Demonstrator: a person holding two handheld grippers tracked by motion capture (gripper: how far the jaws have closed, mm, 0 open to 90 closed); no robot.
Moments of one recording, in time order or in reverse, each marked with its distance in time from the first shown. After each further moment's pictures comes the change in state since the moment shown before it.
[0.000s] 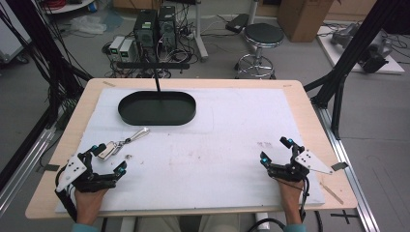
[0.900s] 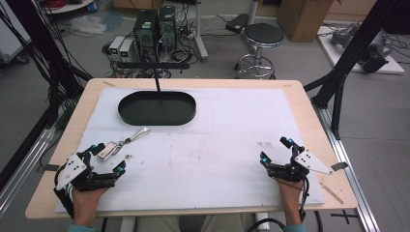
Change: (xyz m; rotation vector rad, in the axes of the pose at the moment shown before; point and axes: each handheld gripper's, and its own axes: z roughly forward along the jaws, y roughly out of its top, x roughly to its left) left arm 0.006 0.011 0.000 0.049 0.011 0.027; right arm 0.001 0.000 0.000 0.004 -0.004 -0.007
